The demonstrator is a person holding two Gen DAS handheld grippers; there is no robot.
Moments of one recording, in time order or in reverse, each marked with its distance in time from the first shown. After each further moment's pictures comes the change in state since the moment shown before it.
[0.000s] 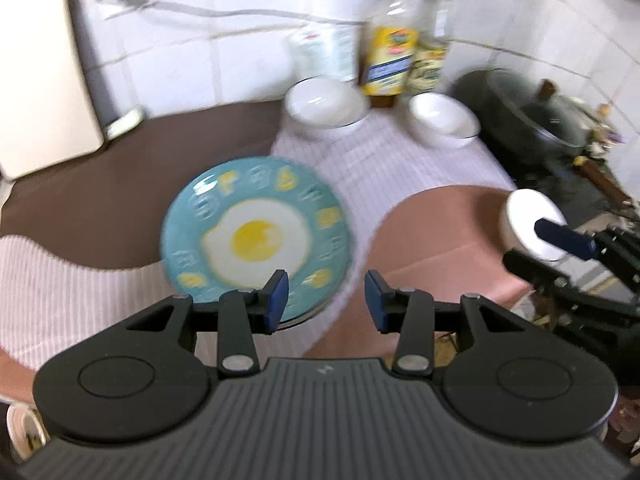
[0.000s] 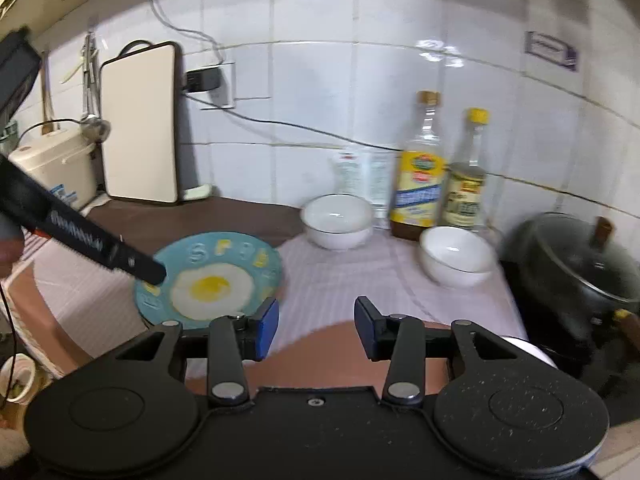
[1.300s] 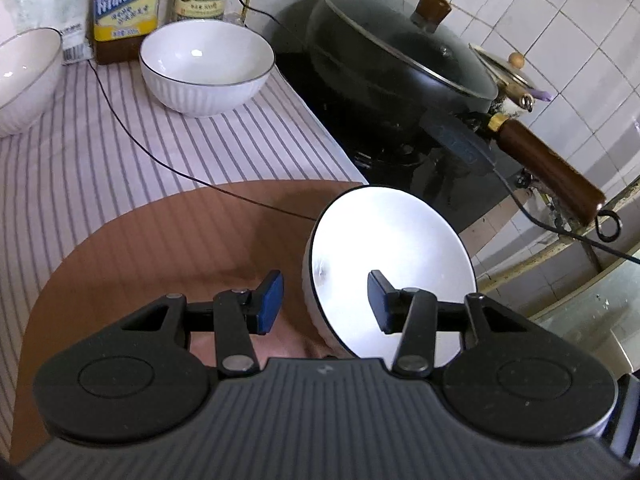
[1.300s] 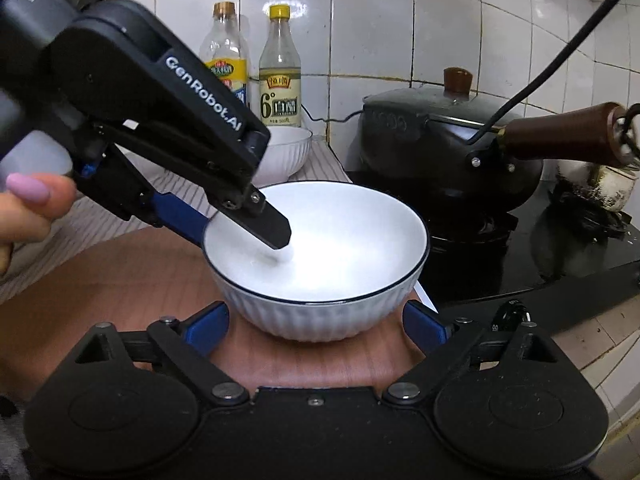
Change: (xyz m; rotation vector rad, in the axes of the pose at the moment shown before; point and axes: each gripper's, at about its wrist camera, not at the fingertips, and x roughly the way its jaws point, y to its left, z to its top) left arm 0.214 -0.192 0.029 0.060 0.103 -0.359; right arm 0.076 -0.129 -0.130 0.206 -0.014 -0.262
